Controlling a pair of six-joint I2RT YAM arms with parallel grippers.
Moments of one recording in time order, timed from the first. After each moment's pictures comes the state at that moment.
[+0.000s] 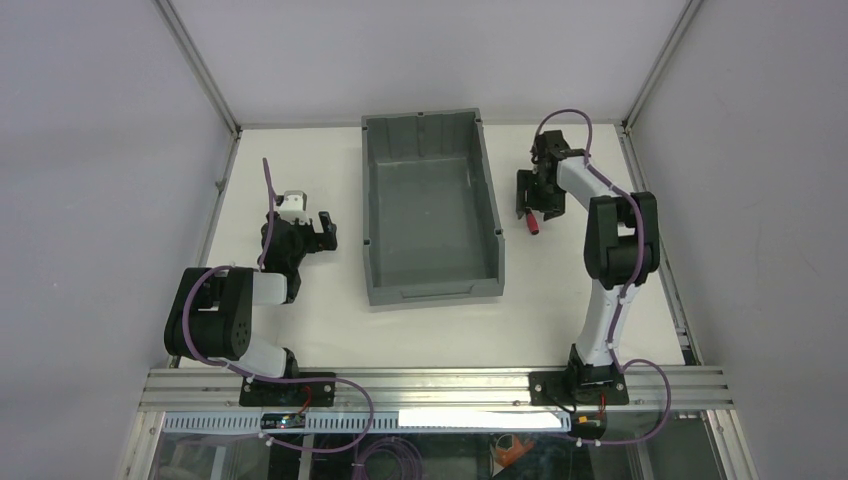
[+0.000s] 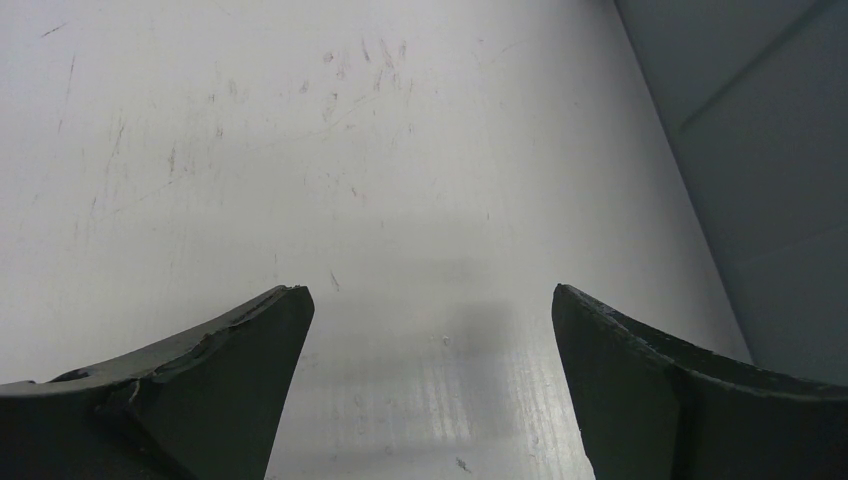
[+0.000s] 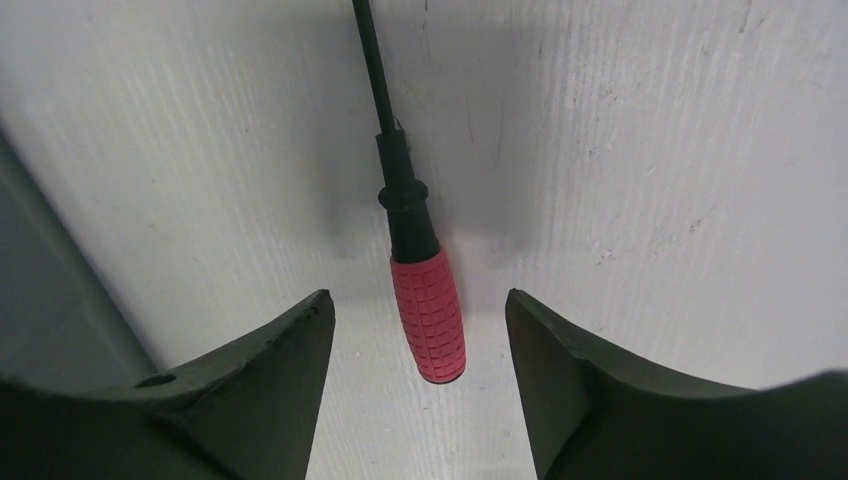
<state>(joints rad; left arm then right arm) -0.02 1.51 0.36 0.81 0.02 -0.08 0.13 1.98 1.49 -0.73 0.01 0.15</state>
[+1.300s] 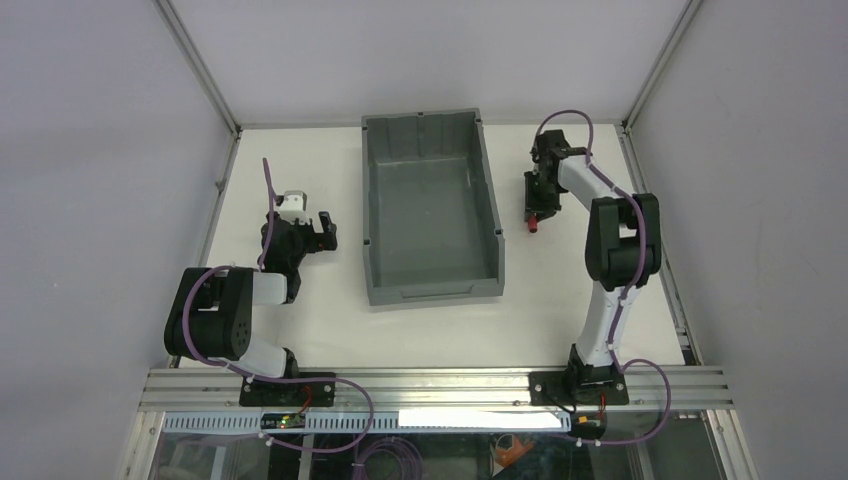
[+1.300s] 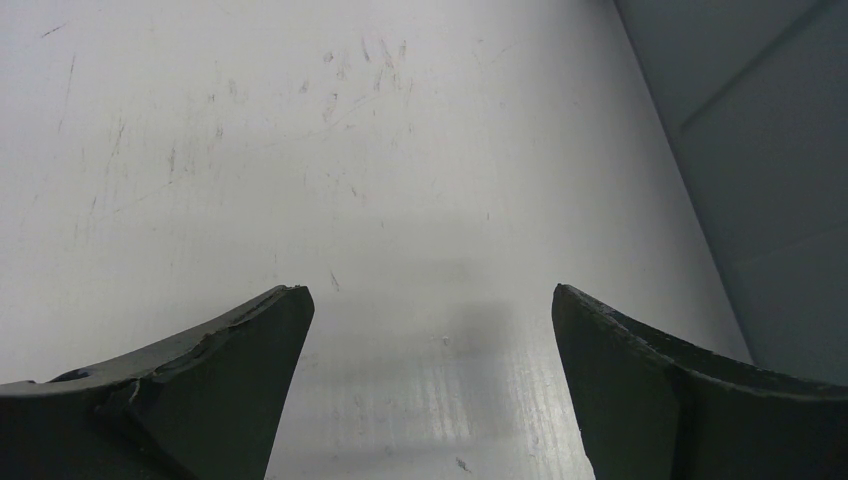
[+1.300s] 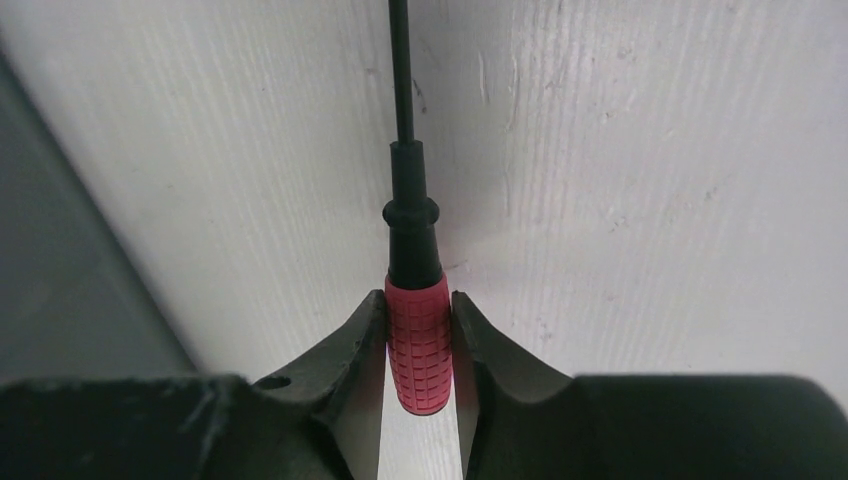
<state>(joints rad) -0.02 1.51 0.36 0.81 0.02 -0.08 0.13 1.99 1.50 -0.78 -0.02 0.16</state>
